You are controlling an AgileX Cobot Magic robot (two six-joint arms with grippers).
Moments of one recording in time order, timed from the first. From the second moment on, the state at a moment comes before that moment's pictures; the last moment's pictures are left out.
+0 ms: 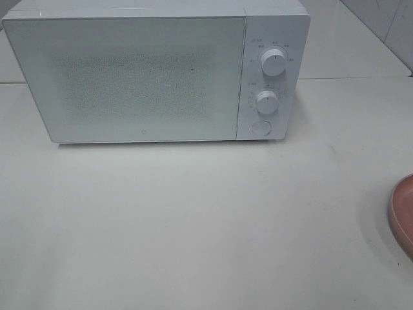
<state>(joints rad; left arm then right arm) -0.07 -0.01 -0.52 -0.06 1.09 -0.02 0.17 0.00 -0.50 -0.14 0.98 0.17</state>
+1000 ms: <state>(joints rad) -0.07 -0.01 -0.52 -0.06 1.09 -0.02 0.17 0.14 -0.52 -0.14 0.81 0.18</state>
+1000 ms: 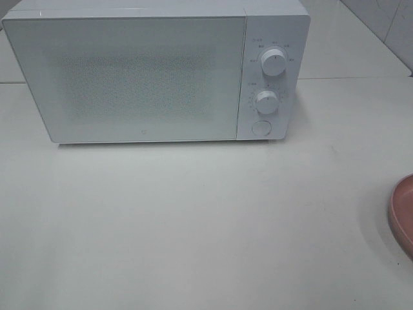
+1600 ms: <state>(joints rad) -0.07 -0.01 -0.52 -0.06 1.09 -0.02 0.17 0.33 -0.37 -0.15 0.43 0.18</state>
